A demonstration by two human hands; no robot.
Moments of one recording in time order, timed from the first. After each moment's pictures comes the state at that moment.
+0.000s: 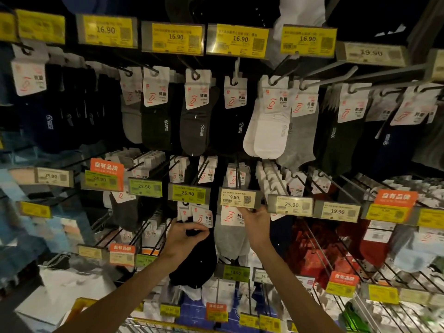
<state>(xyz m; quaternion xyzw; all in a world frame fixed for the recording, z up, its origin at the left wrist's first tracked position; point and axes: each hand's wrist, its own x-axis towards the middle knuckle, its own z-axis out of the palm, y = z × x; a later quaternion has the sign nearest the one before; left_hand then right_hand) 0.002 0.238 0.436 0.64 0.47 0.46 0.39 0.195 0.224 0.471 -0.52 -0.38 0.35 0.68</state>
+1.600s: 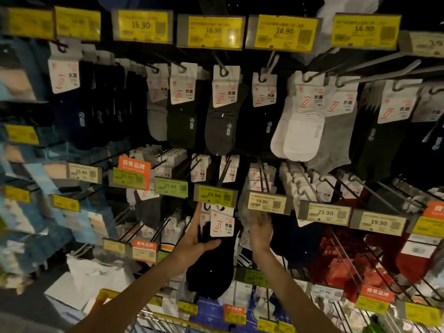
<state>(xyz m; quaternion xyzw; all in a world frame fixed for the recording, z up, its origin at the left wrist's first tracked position) -0.042 0.235 0.441 0.58 0.39 0.40 0.59 0.146 0.246 0.447 -0.63 -0.32 0.38 0.60</state>
